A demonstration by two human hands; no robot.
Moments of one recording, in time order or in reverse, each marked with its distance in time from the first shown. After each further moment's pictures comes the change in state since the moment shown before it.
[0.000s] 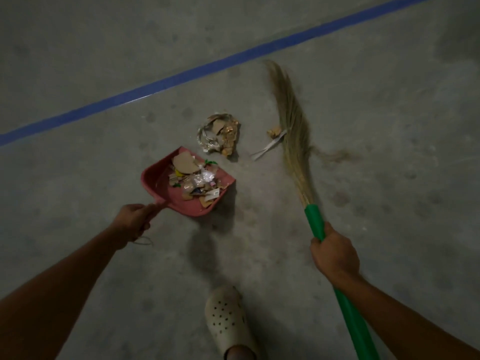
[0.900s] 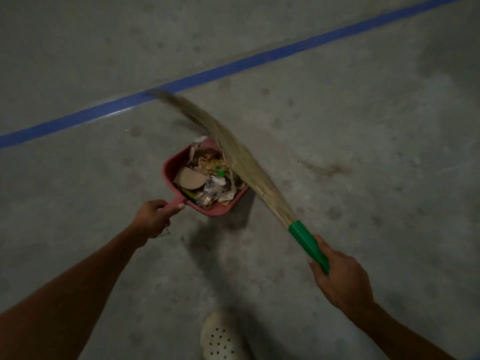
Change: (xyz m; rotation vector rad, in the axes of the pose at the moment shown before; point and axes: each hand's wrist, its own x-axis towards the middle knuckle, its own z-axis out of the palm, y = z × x) left_hand 0.045 0.066 0.035 0.046 -0.191 0.141; right_hand -0.011 -0.006 -0.025 -0.032 0.026 -0.328
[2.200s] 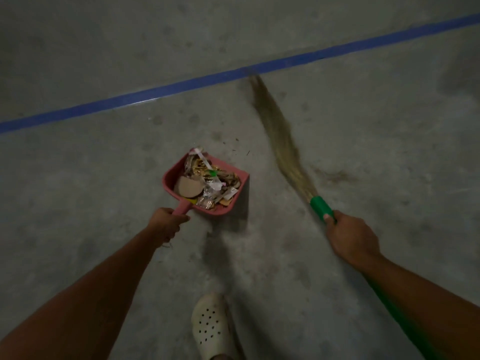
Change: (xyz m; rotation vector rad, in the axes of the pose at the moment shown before) left_hand -0.046 -0.029 0.044 -0.041 0.132 -0.210; right_hand 0.074 0.010 -0.052 -0.262 -0.033 0.071
